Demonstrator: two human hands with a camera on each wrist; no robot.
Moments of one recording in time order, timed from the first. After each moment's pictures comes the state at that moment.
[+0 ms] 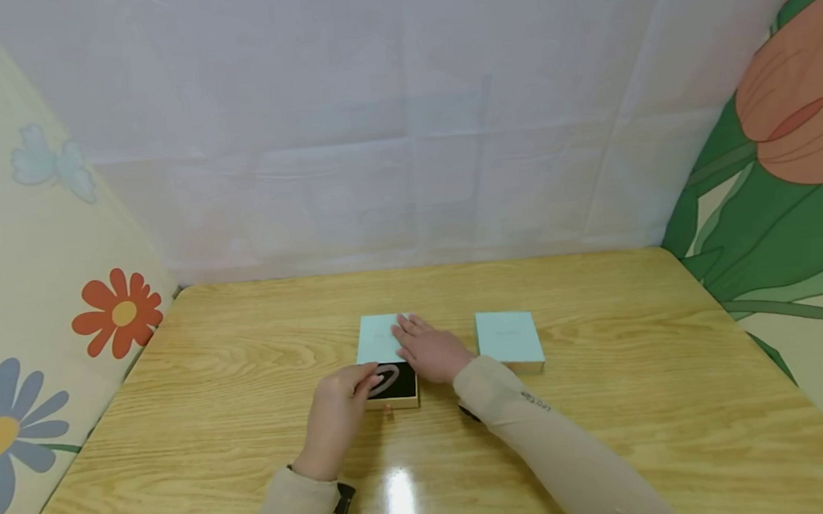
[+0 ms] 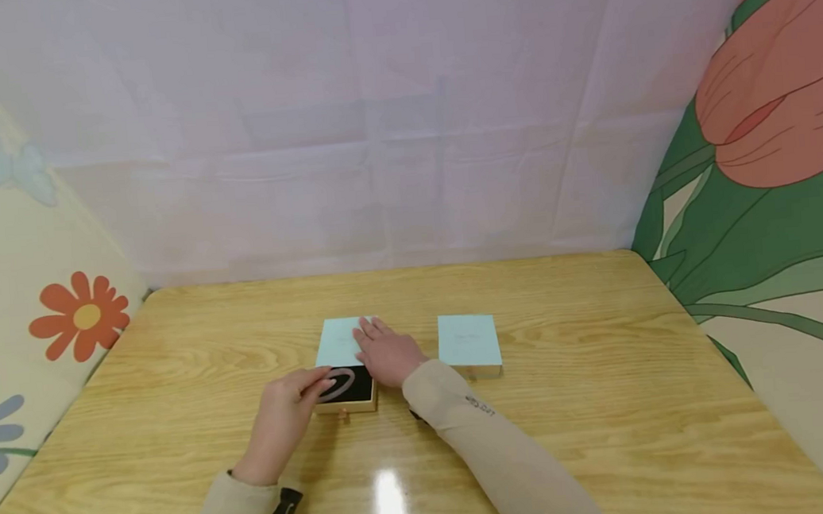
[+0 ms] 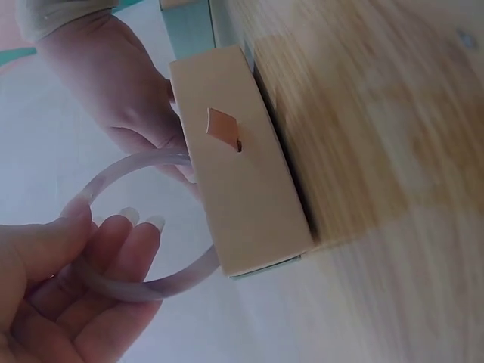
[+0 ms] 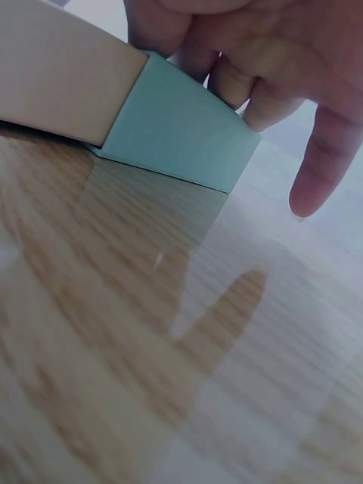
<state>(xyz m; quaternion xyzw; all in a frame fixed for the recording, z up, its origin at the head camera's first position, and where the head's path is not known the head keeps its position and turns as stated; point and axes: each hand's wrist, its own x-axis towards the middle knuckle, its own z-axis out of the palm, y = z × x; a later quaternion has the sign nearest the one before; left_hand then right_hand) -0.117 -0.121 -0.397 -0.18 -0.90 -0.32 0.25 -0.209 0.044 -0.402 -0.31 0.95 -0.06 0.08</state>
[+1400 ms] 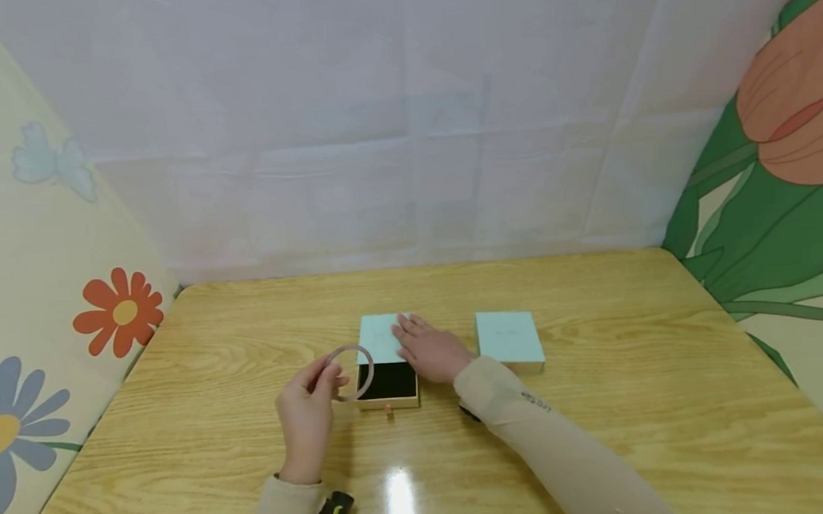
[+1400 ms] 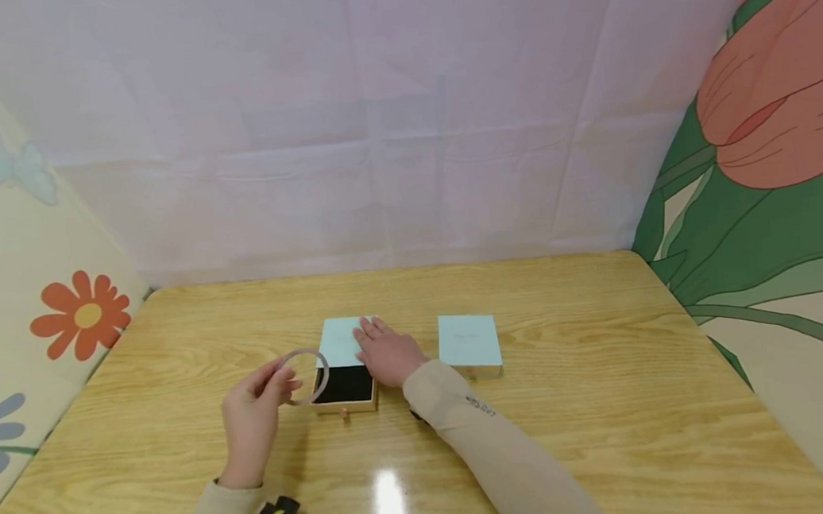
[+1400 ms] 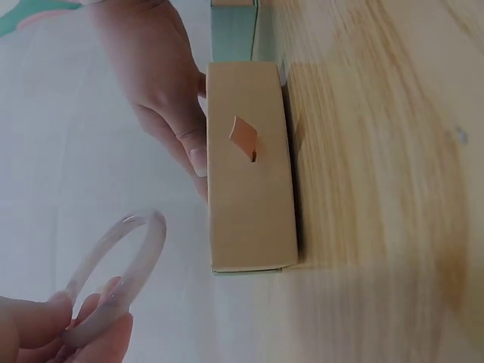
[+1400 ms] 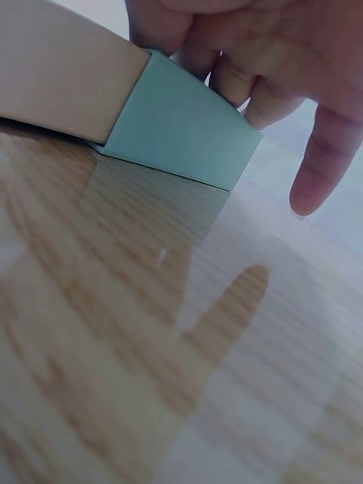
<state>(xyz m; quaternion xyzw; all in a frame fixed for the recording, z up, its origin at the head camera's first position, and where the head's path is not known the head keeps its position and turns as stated) -0.113 -0.134 -0.393 0.09 -0.77 -0.60 0.21 -0.211 0.045 -0.404 -0.32 0.94 -0.07 0.08</state>
